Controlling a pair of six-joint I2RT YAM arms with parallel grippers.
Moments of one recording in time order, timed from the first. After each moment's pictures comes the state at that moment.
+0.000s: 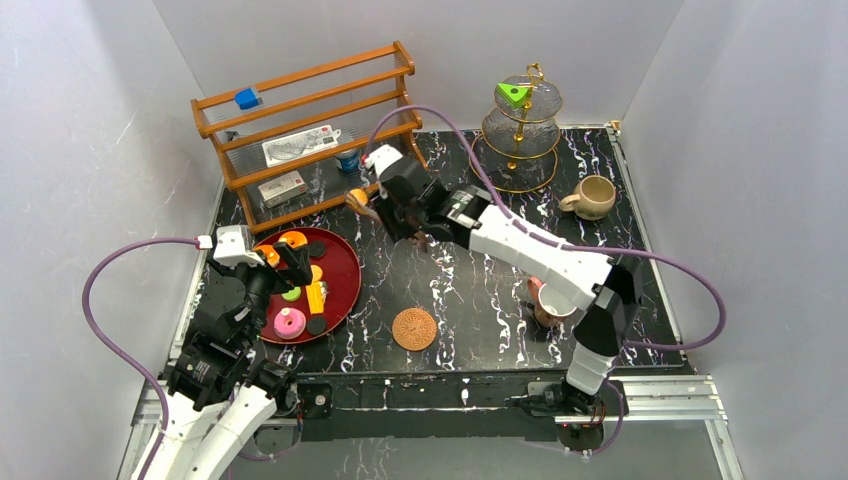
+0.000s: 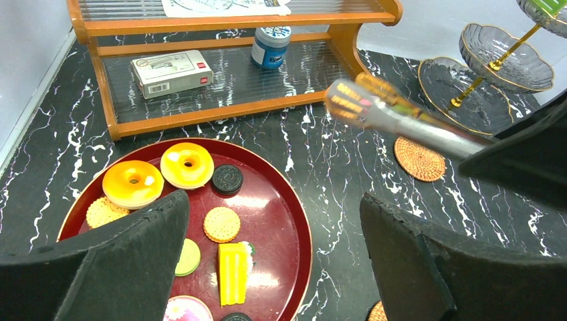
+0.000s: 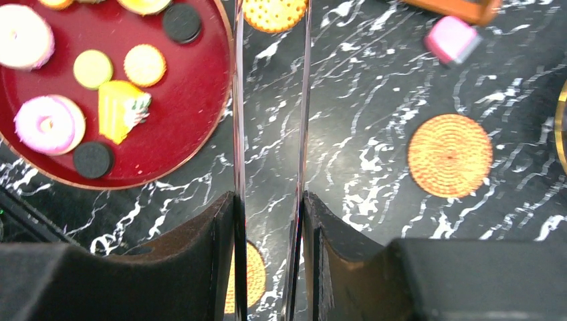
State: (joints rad) left arm -0.45 0.34 0.70 -0.51 -0.41 -0.29; right arm 1.04 1.76 1.75 -0.72 0.20 0.18
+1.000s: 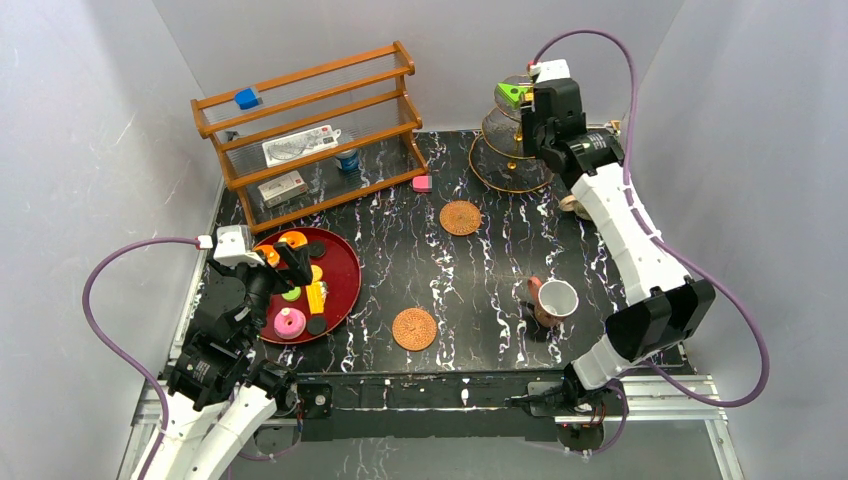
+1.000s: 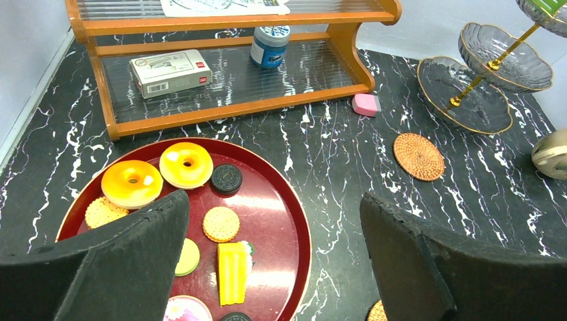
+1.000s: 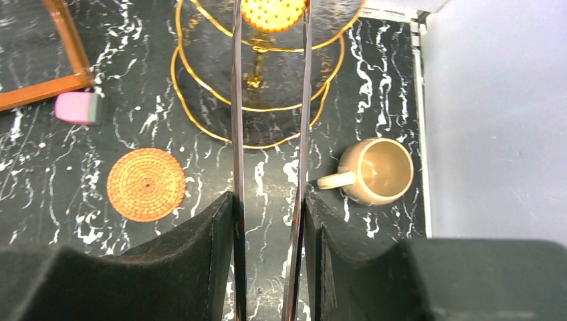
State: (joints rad) left arm -0.45 0.34 0.70 -0.51 -0.41 -0.29; right arm 0.41 1.56 1.77 -0.77 0.38 0.04
